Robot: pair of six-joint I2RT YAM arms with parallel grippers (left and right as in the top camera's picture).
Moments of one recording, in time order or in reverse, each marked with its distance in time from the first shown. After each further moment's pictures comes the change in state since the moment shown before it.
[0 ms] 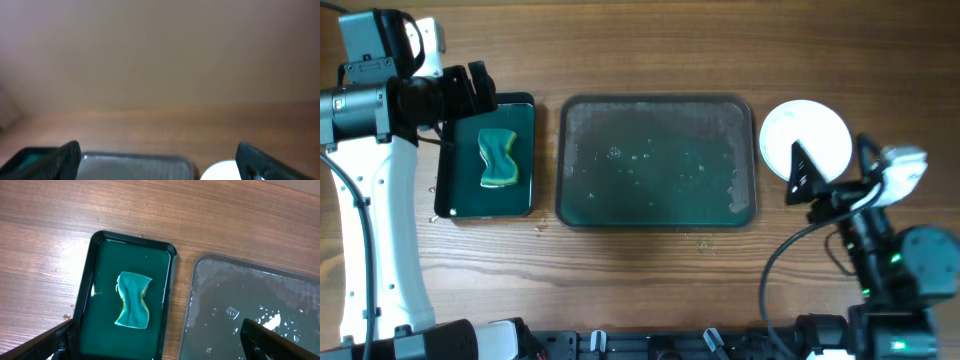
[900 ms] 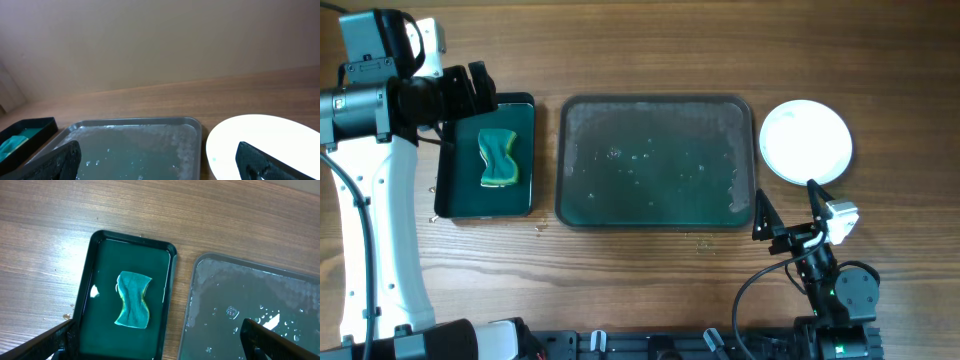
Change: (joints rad) left arm 0.000 0.001 0.000 -0.002 0.000 0.000; right arm 0.074 -0.435 -0.611 0.217 0.035 0.053
